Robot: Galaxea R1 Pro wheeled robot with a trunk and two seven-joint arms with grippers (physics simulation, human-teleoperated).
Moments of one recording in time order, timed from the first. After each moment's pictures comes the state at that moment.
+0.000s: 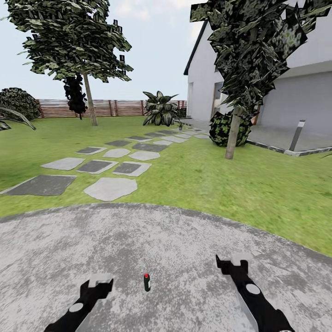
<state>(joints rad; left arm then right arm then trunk) -0.51 0.06 0.09 -0.26 -0.05 -0.24 -0.01 -0.44 -0.06 -0.01 -0.63 0.00 -0.15 -0.02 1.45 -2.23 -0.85</state>
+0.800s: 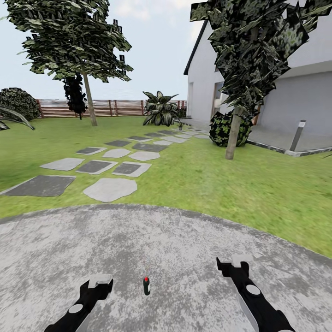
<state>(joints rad) -0.50 0.06 0.08 -0.26 -0.06 -0.24 -0.01 -0.45 -0.07 -0.01 -0.60 0.00 -0.13 -0.02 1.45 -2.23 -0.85</state>
